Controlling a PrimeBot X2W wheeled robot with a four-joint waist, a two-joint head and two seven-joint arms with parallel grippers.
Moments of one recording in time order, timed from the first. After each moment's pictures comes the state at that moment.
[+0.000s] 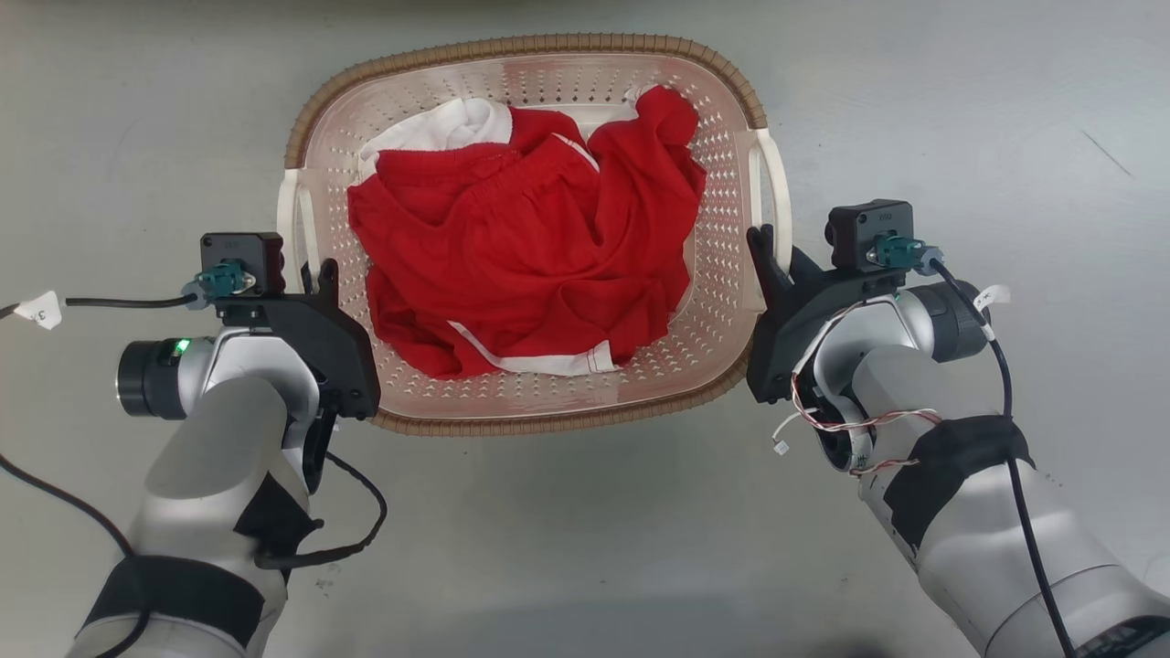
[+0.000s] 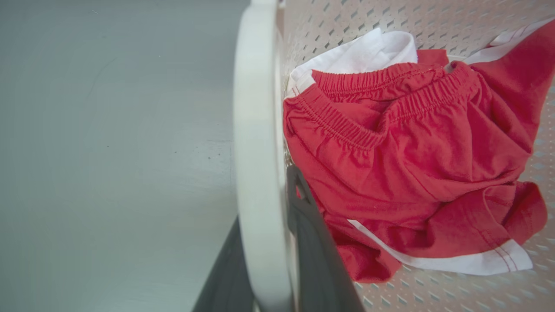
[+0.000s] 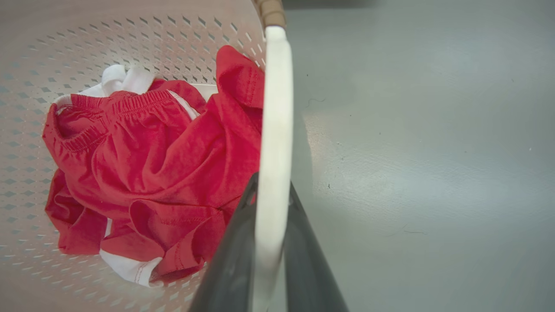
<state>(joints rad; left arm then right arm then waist) -1.01 0.08 -0.29 1.23 -0.41 -0.03 -0.09 -1.01 -0.06 0.69 0.99 0.59 -0.05 -0.06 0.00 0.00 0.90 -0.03</state>
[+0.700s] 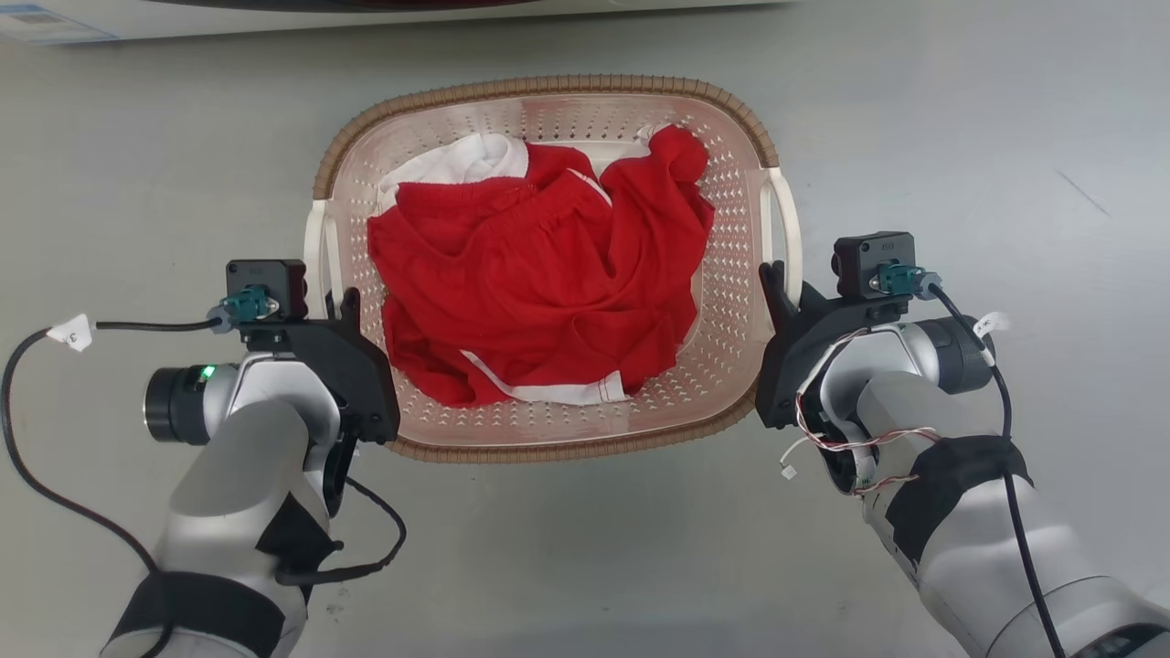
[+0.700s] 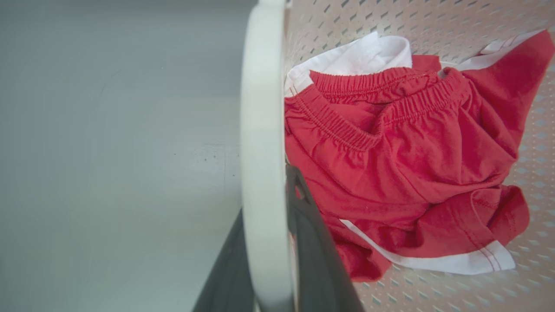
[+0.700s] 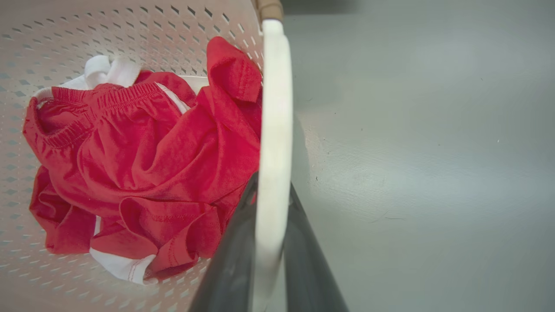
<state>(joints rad) -0.99 0.05 -0.29 1.27 -0.42 -0.03 -0.10 -1.01 -0.05 0.73 1.08 0.64 -0.05 -0.07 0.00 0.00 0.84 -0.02</state>
